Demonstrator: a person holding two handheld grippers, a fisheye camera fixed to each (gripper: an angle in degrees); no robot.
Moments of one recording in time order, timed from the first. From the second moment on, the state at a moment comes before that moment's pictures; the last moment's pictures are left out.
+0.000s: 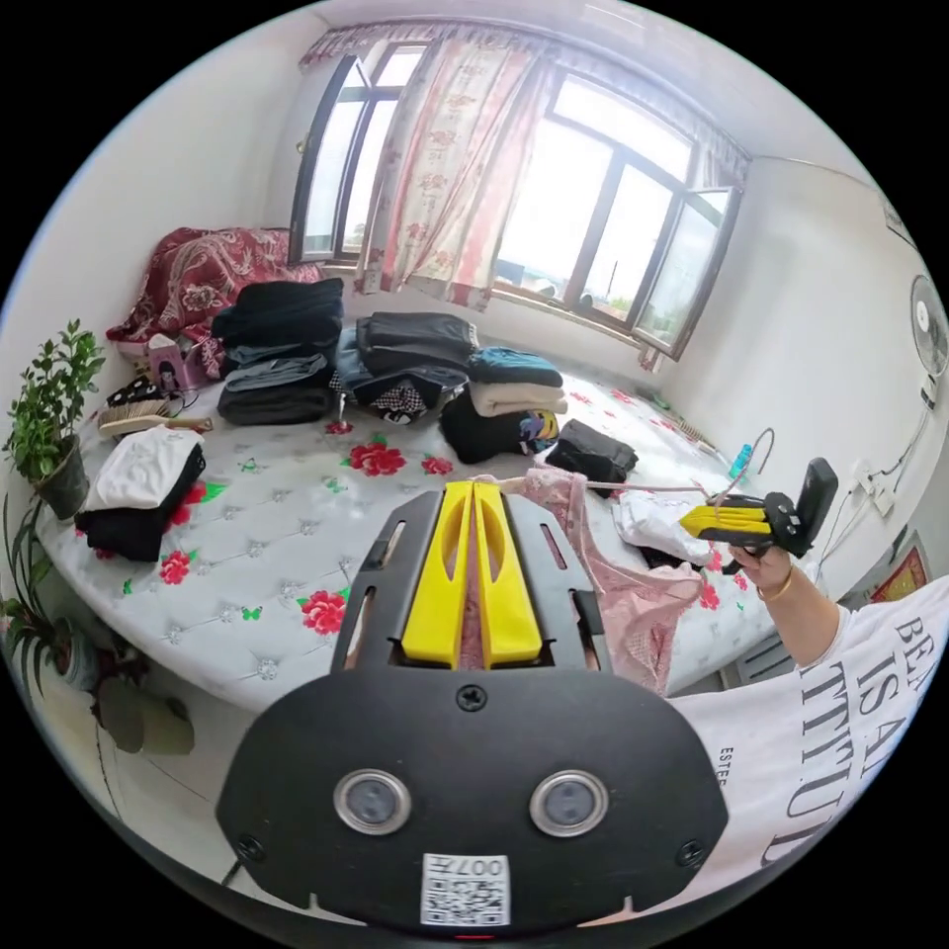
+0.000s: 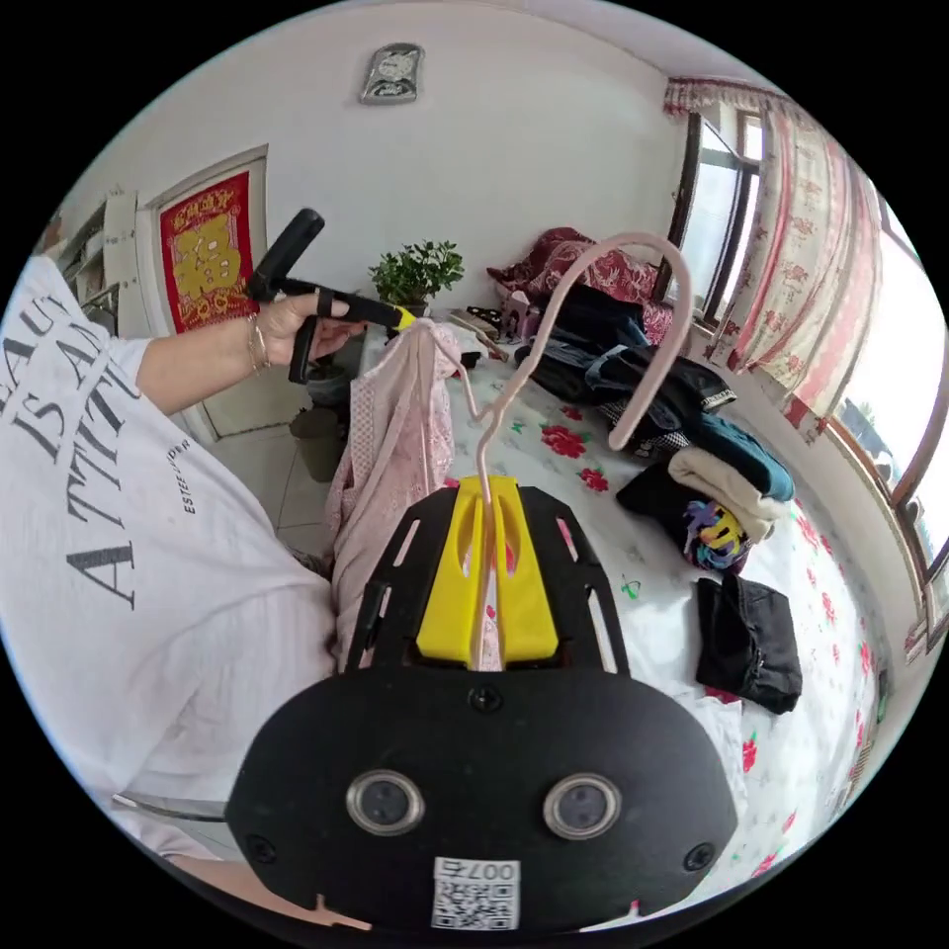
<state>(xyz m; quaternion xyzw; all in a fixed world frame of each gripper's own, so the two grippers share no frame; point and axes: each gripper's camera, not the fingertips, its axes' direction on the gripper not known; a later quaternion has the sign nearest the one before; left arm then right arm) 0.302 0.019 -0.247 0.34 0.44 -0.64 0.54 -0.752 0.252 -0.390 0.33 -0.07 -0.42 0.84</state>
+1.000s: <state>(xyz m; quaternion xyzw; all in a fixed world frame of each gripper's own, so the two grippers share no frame) 0.281 0.015 -0.038 0.26 0.57 -0.63 0.47 -0.597 0.158 -0.237 0.08 -0.06 0.02 0.99</state>
